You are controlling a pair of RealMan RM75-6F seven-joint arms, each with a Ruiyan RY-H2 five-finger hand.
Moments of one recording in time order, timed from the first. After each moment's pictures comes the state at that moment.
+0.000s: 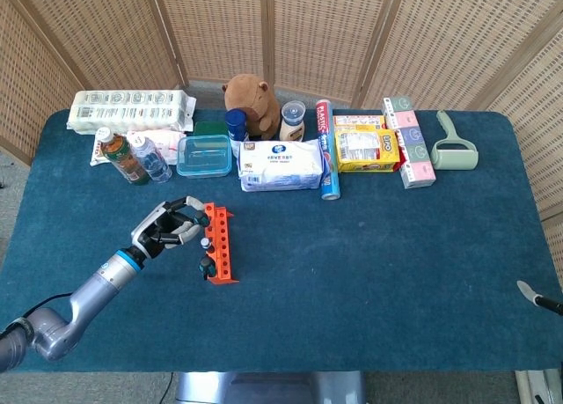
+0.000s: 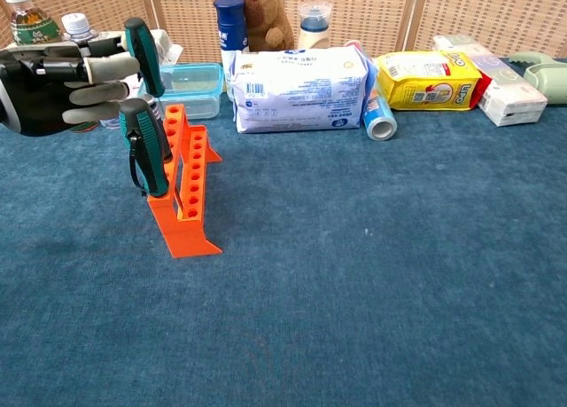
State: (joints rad) left arm -0.69 -1.37 -0.07 -1.42 1.52 0.94 -1.72; right arm 0.01 -1.00 0.20 -1.74 -1.30 1.53 0.12
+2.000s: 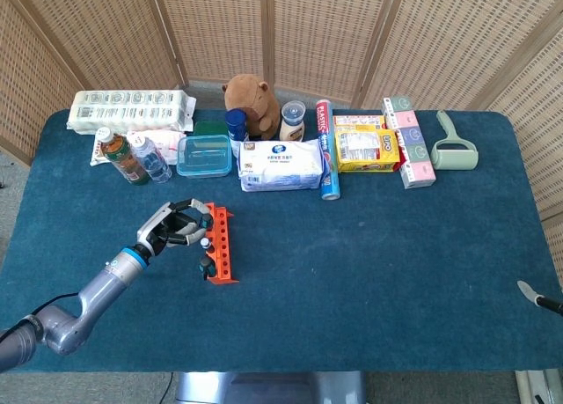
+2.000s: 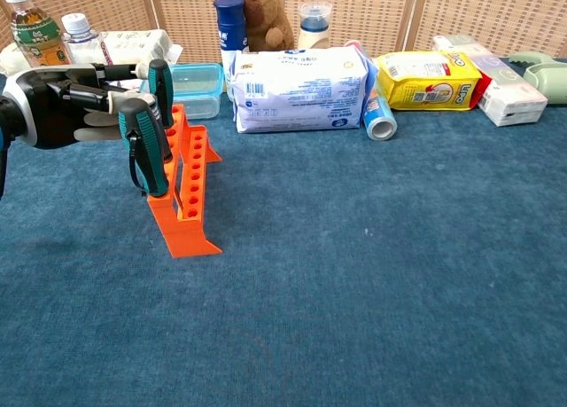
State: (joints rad) left arm -0.69 -1.40 -0.12 -1.41 1.42 0.82 -1.45; right arm 0.00 -0.99 0.20 -1.74 -1.30 1.52 0.16
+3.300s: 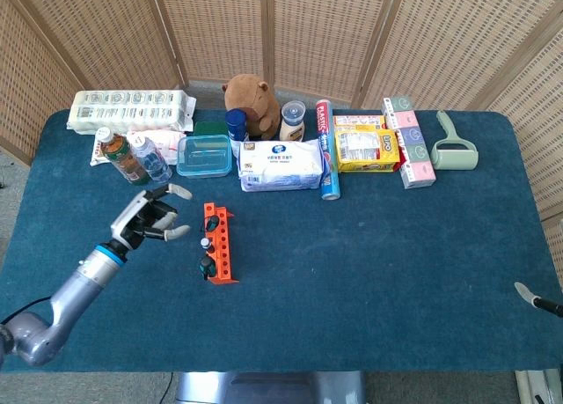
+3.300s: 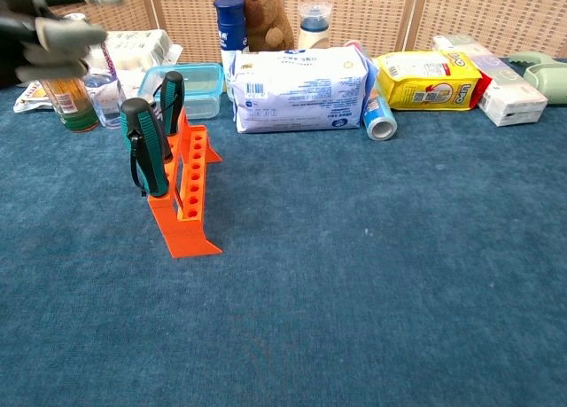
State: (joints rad) left arm -0.62 -1.24 -0.16 -1.55 1.47 0.97 -1.42; right arm 0.00 -0.98 0.19 -1.76 -1.31 1.52 0.15
